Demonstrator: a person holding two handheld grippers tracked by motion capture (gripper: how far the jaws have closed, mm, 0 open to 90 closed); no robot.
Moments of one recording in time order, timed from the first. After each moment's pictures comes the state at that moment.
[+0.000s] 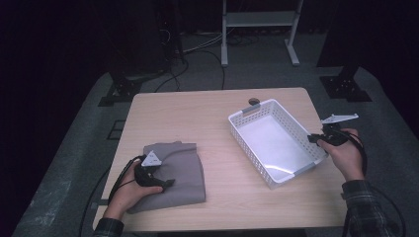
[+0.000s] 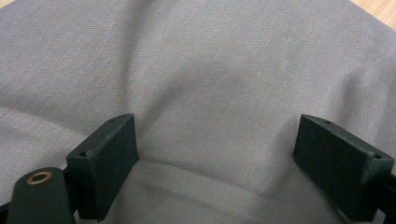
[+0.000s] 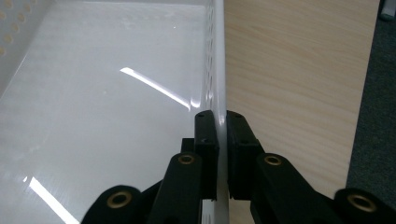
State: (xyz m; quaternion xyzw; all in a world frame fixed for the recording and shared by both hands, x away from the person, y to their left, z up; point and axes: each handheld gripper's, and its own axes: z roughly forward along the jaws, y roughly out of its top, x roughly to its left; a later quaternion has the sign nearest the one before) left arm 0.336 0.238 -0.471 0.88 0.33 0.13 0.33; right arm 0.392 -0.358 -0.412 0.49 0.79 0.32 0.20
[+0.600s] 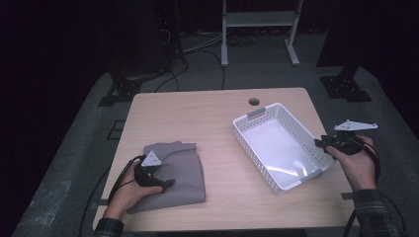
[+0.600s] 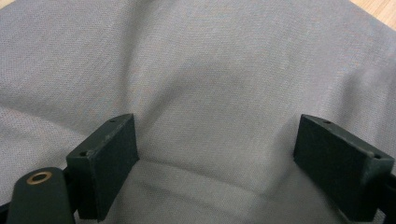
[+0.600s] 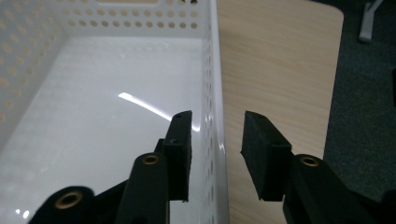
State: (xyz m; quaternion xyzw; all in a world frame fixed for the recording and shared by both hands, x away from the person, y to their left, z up) left arm 0.336 0.238 -0.471 0.88 0.33 0.13 0.33; right arm 0.357 -0.373 -0.400 0.49 0.76 0.36 0.24
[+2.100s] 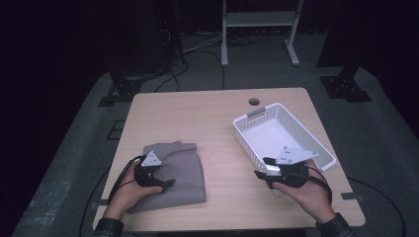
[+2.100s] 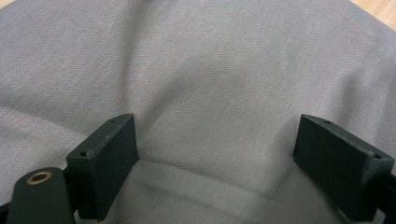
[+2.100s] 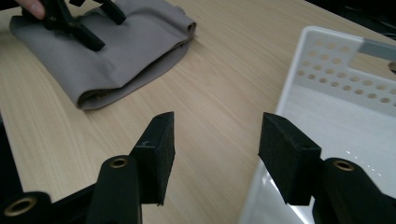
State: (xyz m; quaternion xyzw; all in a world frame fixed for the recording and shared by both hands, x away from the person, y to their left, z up) left arm 0.336 0.238 -0.471 0.88 0.33 0.13 0.33; right arm 0.280 -0.202 -0.389 0.29 0.84 0.43 0.17
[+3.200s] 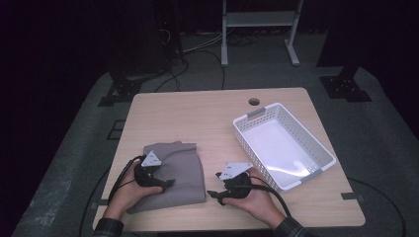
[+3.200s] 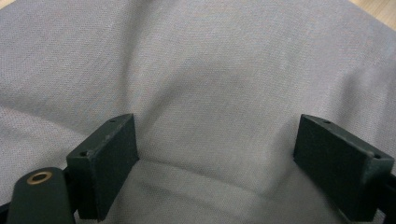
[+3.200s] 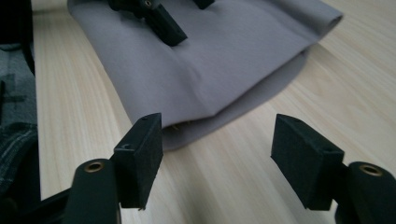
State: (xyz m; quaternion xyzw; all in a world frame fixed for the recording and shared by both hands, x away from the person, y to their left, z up) left arm 0.336 0.238 -0.472 0.88 0.33 0.13 0.33; right arm 0.288 -0.078 -0.446 0.21 0.87 0.43 0.09
